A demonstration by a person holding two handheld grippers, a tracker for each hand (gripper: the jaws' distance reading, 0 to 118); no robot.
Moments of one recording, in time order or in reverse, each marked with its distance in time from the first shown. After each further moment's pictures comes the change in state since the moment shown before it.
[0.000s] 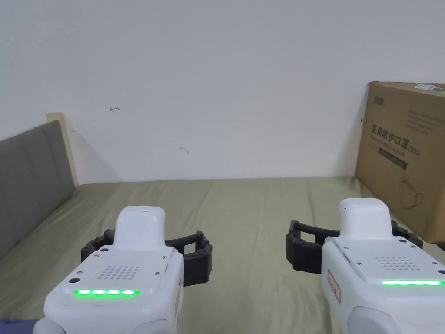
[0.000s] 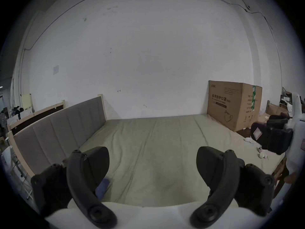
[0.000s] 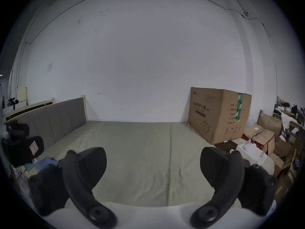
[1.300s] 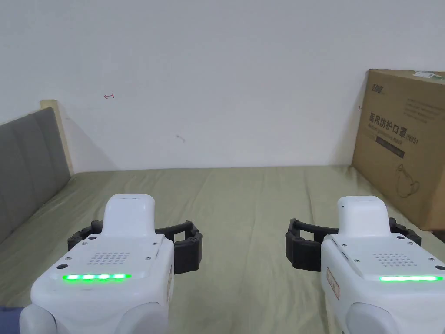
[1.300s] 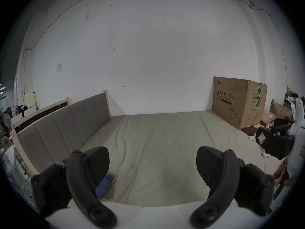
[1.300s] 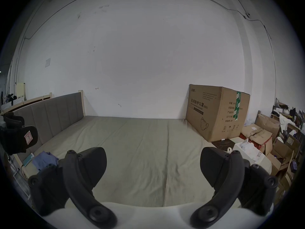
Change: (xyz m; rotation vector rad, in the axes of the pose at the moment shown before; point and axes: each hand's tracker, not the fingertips) left arm -0.003 0.002 0.002 -0.030 0.035 0.002; right arm 0.003 -0.012 -0.003 -0.040 -0.004 0.023
